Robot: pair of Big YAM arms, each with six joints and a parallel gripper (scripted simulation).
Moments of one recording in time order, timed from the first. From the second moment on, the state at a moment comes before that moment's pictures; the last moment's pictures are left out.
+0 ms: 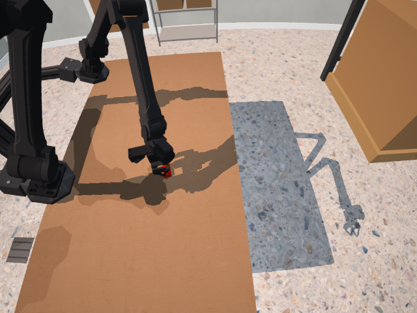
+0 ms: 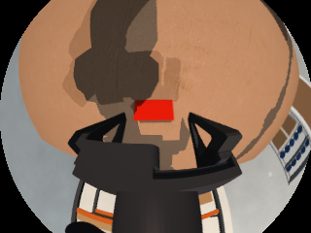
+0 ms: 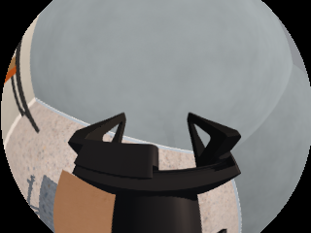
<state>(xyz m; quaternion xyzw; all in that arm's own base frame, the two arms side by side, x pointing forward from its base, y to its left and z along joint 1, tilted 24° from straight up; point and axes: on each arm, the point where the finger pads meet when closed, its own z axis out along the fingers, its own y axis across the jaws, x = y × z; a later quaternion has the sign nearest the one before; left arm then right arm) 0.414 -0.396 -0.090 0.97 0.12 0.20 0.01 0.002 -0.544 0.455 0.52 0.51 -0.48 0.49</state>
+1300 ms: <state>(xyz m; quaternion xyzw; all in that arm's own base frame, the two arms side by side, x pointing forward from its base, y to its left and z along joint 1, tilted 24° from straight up) 0.417 -0.400 -0.081 0.97 0.12 0.20 0.02 0.002 -0.544 0.455 0.52 0.51 -0.48 0.49</state>
